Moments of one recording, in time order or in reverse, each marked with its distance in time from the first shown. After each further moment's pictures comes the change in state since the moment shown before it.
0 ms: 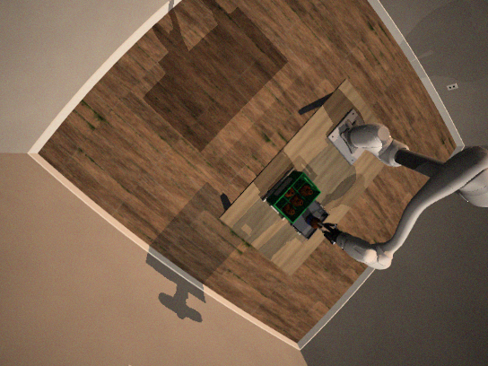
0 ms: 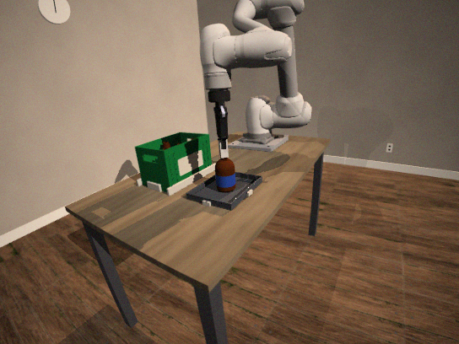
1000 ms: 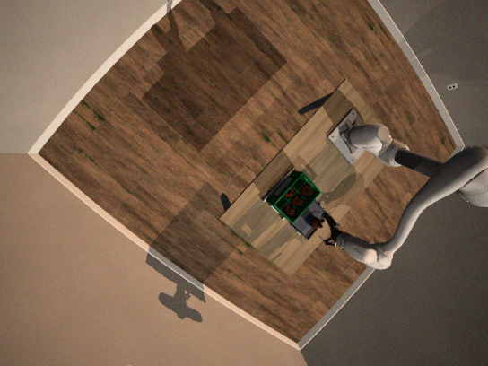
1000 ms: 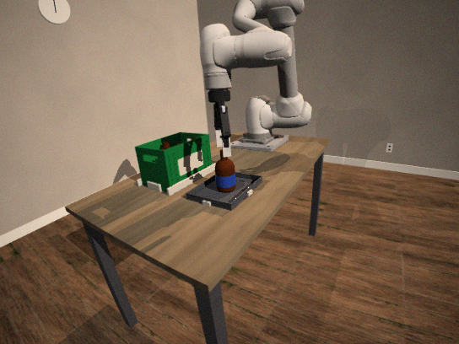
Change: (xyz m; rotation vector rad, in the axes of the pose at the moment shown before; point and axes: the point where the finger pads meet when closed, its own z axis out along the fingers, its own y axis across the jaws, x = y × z) arm 0.000 0.000 0.000 0.000 0.000 0.000
